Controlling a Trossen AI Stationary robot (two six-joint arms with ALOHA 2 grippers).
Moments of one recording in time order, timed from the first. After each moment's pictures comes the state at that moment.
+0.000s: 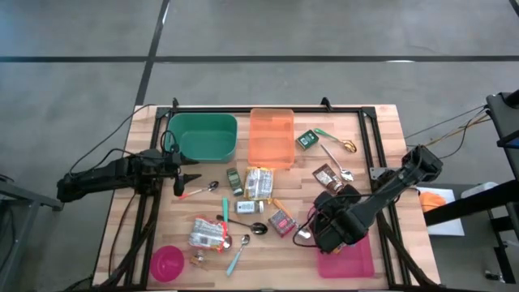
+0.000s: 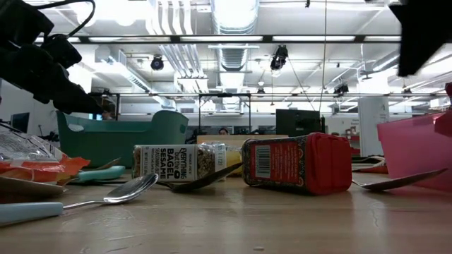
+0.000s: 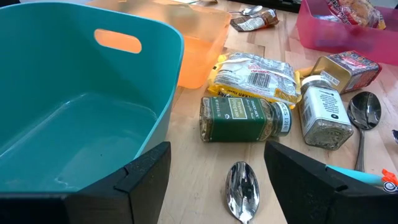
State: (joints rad) left arm 0.18 0.06 0.16 -0.55 -0.03 -0.11; right arm 0.64 1.70 1.38 -1.42 0.46 1.46
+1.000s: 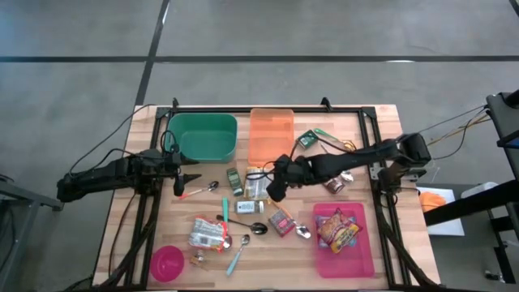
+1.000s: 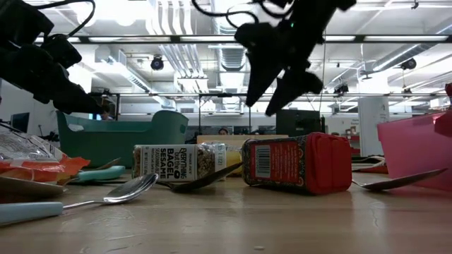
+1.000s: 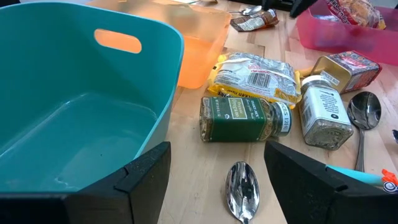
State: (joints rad) left arm 0.18 0.06 0.16 -0.55 -0.03 -0.11; right arm 0.09 1.72 1.20 -0.52 0.26 0.87
